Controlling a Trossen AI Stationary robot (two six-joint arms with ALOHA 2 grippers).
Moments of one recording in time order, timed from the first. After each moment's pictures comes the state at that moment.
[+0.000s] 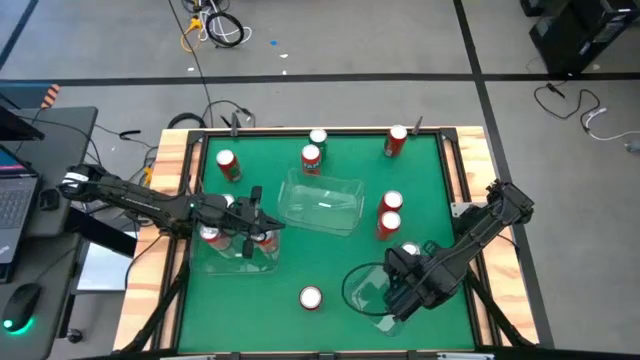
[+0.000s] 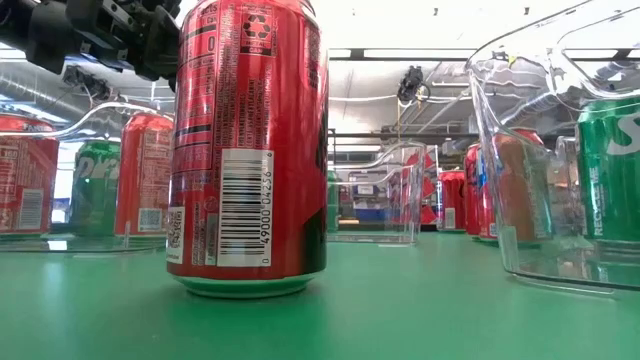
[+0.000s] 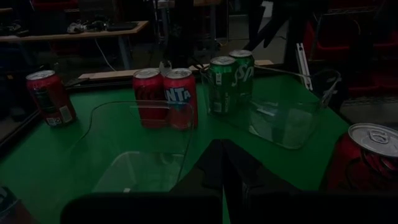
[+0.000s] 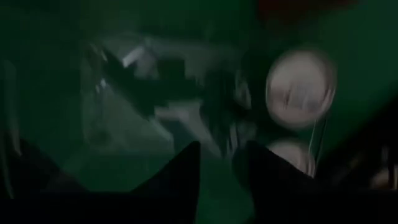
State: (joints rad) left arm -0.16 0.96 0.35 0.45 -0.10 0.02; right arm 0.67 1.78 1.69 -1.57 0.10 1.42
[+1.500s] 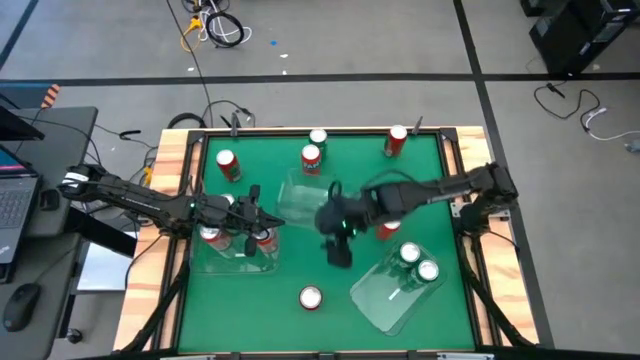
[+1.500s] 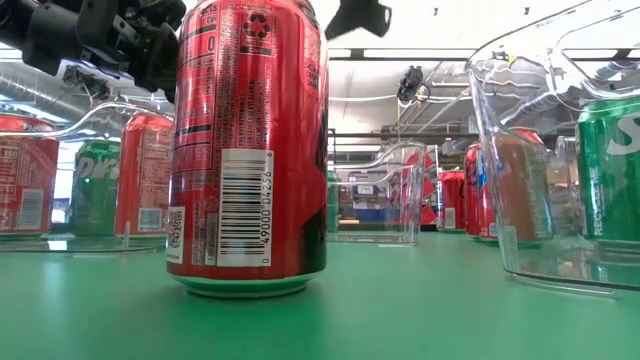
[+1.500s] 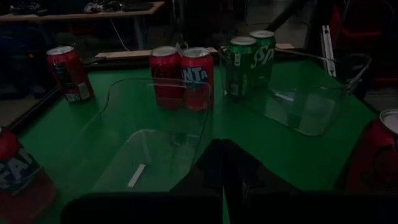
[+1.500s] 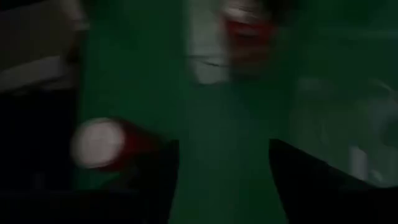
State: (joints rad) left arm -0.16 0.96 0.35 0.39 -0.17 -0.01; right arm 0.18 1.78 1.69 -0.81 -0.02 0.32
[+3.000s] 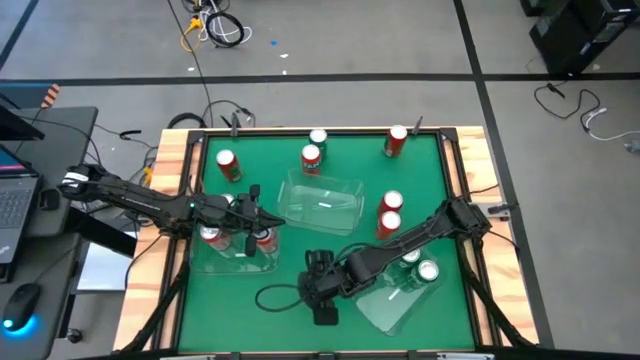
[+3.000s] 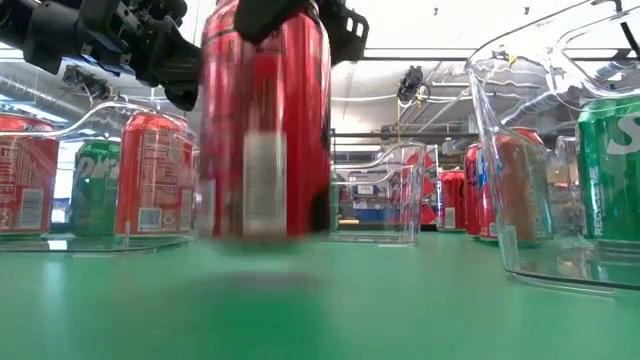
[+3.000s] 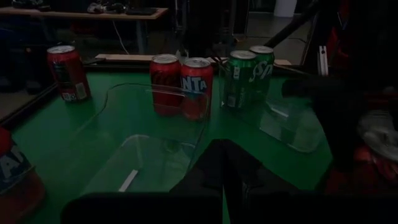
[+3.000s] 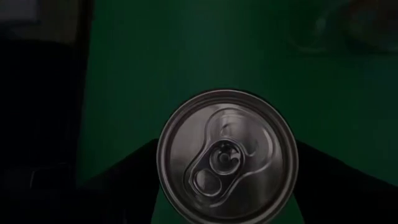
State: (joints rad) left arm -0.16 0.96 0.36 0.42 -0.18 -0.08; right arm 0.42 2.15 1.90 -0.79 0.12 0.41
